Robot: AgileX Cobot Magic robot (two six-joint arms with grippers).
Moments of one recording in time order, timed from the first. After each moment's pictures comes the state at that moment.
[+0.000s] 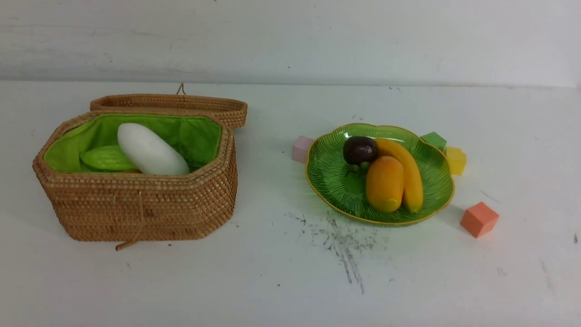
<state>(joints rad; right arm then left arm) 0.04 -0.01 0.02 0.03 0.39 0.03 -0.49 0.02 -0.13 -0.20 0.43 0.00</state>
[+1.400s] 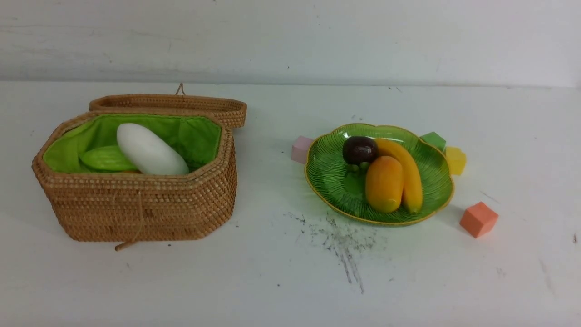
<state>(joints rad) 0.04 -0.01 0.02 0.03 0.39 0.03 -0.12 -0.01 0.03 -0.18 0.38 -0.13</state>
